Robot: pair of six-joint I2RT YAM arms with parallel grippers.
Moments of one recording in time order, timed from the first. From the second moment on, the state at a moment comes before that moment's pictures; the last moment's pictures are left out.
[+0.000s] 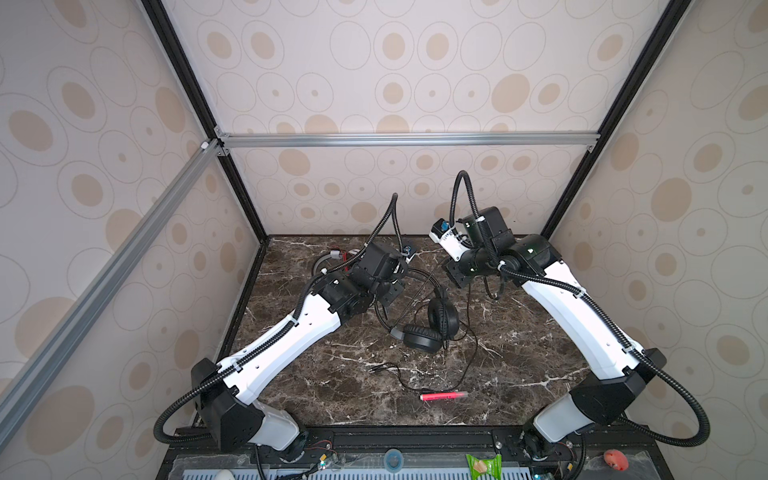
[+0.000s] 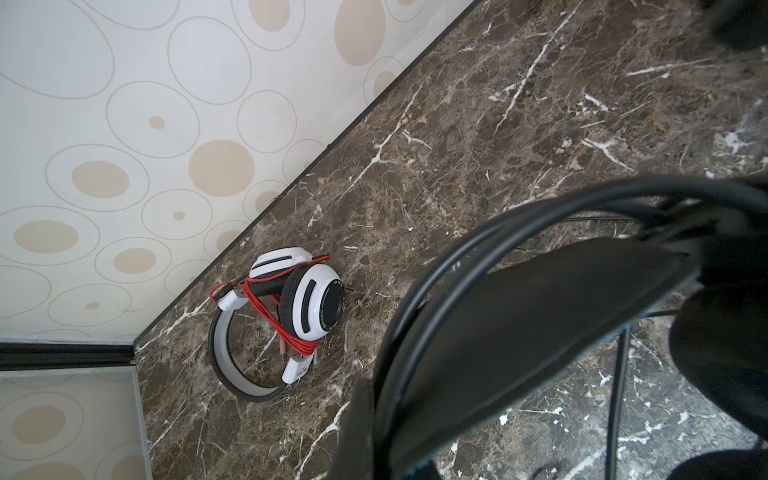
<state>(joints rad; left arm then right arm) -0.77 1.44 1.48 -0.75 -0.30 0.20 0.58 1.57 1.85 -1.10 -0.02 -0.22</state>
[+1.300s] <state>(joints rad) -0.77 1.43 1.73 -0.80 -0.17 0.05 0.30 1.42 1.47 -0.72 -0.27 0.06</state>
